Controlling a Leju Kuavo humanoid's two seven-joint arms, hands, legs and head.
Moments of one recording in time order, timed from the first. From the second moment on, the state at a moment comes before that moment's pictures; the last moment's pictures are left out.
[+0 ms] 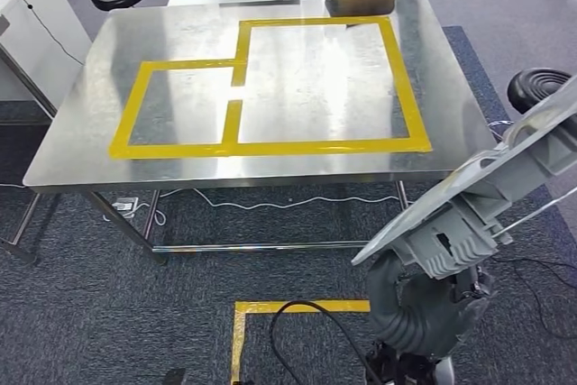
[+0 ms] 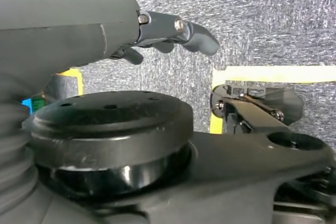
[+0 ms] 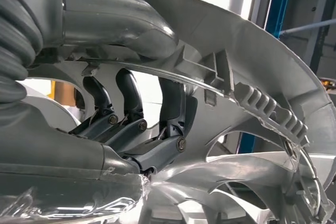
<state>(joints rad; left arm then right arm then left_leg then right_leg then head) -0.10 -0.27 0.93 -0.23 -0.98 0.17 0.01 0.15 0.11 0.51 -2.02 0.45 -0.68 -0.69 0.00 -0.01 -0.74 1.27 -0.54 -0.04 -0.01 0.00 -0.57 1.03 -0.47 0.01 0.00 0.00</state>
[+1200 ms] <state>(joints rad) -0.10 -0.27 0.98 -0.23 -0.92 -0.04 -0.20 0.17 0.20 0.35 -1.98 0.68 -0.68 -0.69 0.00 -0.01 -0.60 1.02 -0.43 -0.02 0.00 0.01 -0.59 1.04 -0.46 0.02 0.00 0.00</state>
